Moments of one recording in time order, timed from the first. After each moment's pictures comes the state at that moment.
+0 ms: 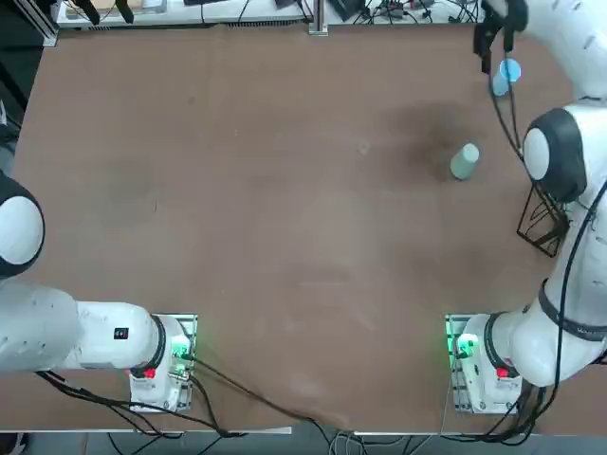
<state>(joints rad) 0.35 0.53 -0.34 -1.20 -0.13 1.36 -0.47</state>
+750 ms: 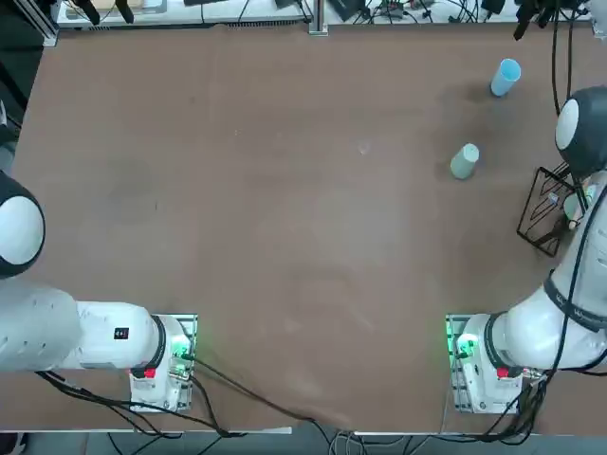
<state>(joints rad) 0.05 0.62 -0.33 -1.20 0.12 1.77 -0.58</state>
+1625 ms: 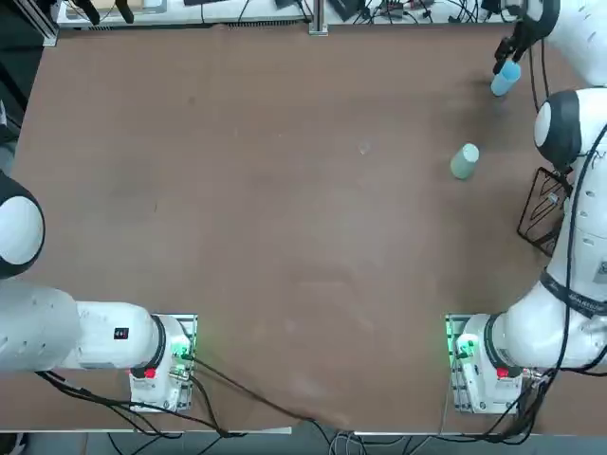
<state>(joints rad) 0.03 0.80 -0.33 -1.26 0.16 2.03 -0.68</state>
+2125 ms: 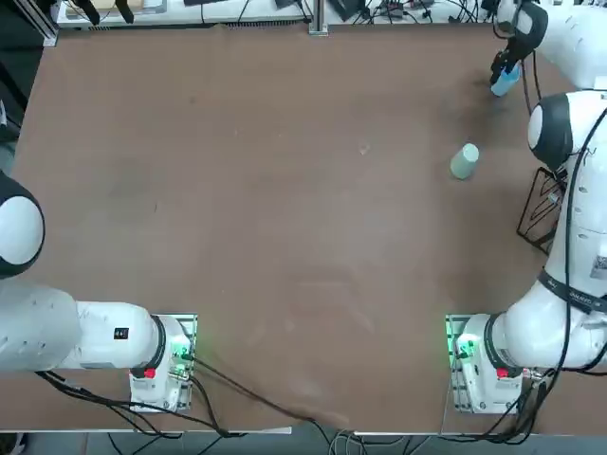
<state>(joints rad) 0.03 0.86 -0.33 -1.27 0.16 2.09 -0.73</state>
